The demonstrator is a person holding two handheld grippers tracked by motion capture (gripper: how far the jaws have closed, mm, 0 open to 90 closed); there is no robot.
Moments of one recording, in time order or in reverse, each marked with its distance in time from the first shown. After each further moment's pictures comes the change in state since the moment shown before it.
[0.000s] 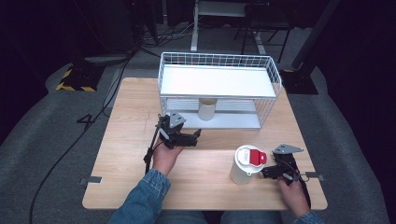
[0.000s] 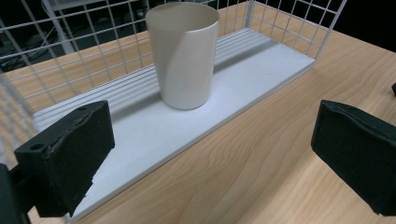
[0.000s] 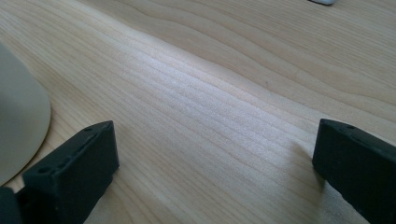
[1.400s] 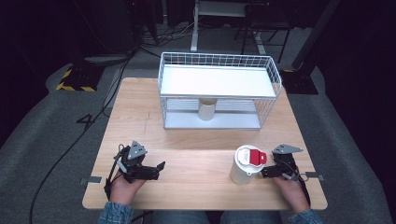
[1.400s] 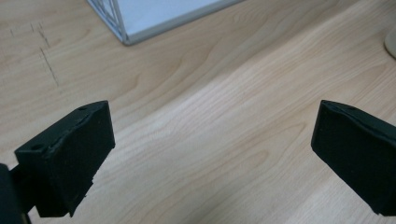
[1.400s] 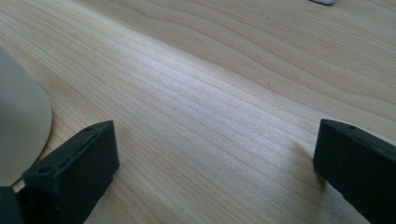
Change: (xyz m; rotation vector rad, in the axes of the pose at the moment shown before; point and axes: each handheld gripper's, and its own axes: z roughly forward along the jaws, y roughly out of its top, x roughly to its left) left arm 0.031 -0.091 -0.094 0.205 -0.004 -0.046; right arm 0.003 0.001 0.001 -0.002 -0.011 0.012
